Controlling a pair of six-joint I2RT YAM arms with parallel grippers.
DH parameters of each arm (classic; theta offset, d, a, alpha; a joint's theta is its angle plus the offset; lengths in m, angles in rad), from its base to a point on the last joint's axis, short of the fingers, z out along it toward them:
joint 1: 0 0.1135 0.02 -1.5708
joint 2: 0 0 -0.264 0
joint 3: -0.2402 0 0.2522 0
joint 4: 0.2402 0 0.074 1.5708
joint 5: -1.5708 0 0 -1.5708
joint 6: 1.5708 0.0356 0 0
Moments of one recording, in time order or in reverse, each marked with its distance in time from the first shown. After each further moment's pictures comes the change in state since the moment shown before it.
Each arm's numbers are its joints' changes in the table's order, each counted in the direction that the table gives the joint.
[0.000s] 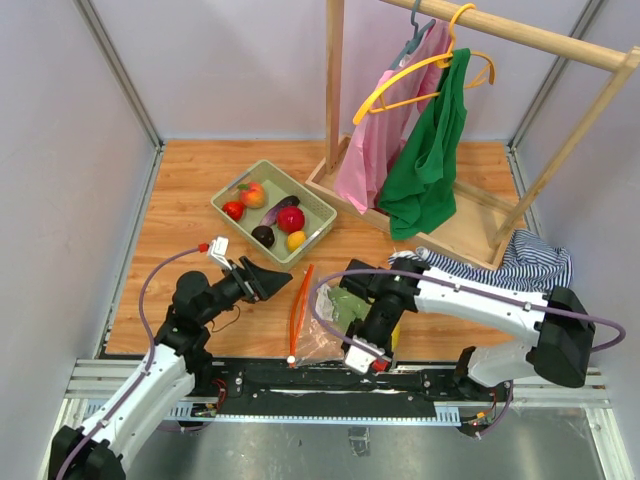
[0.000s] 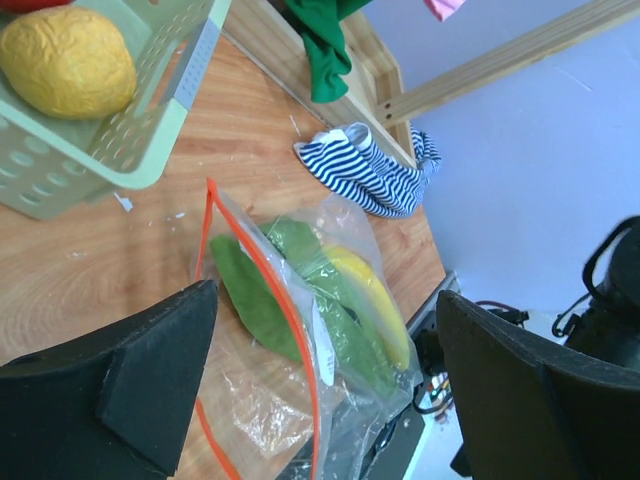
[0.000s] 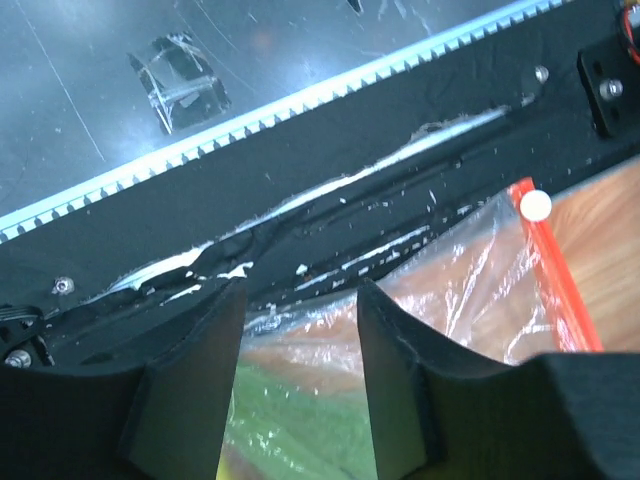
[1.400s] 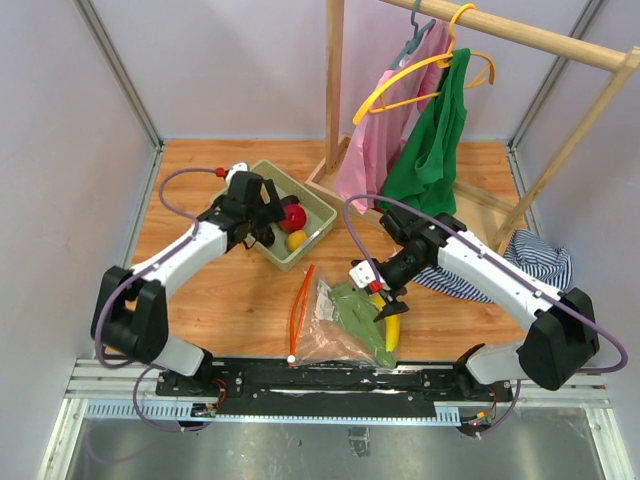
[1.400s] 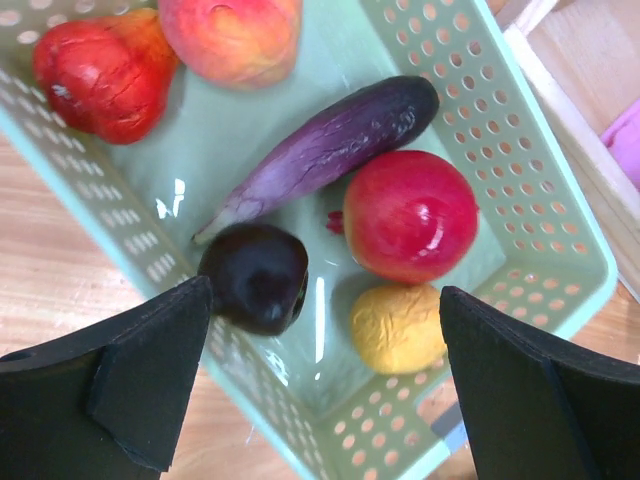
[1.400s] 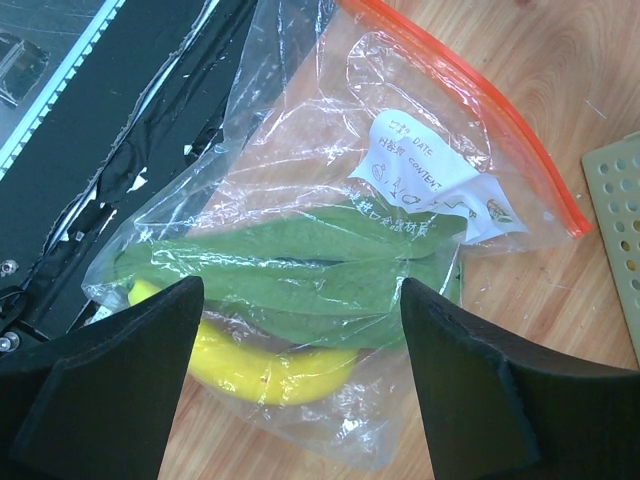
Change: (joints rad) left arm -0.005 1.013 -0.890 0.508 0.691 0.285; right arm -0.435 0.015 -0.104 0.006 0.022 0.187
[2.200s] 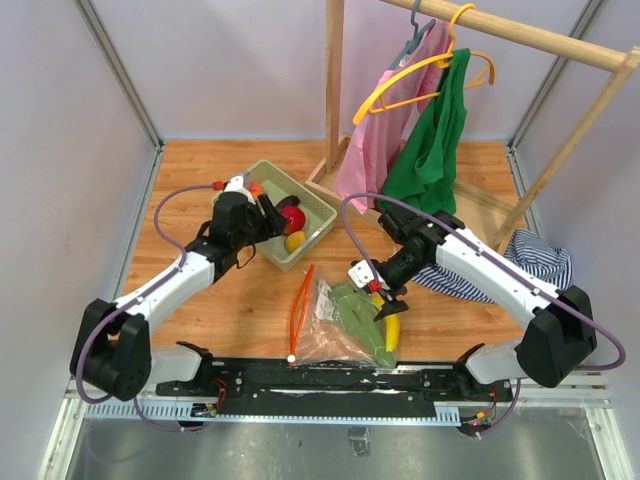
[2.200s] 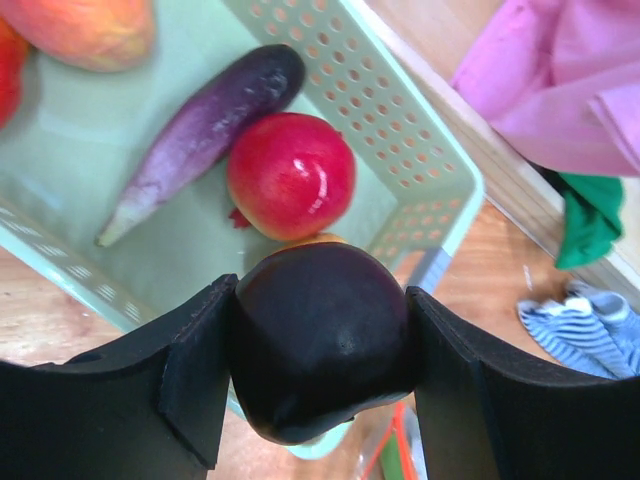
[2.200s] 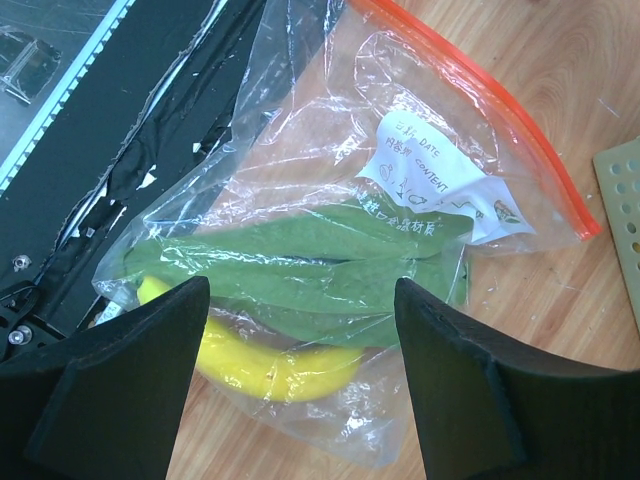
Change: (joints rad) left arm -0.001 -0.280 0.317 -0.313 -0.262 0.023; right arm 0.005 0.015 -0.025 0.034 -0.006 -0.008
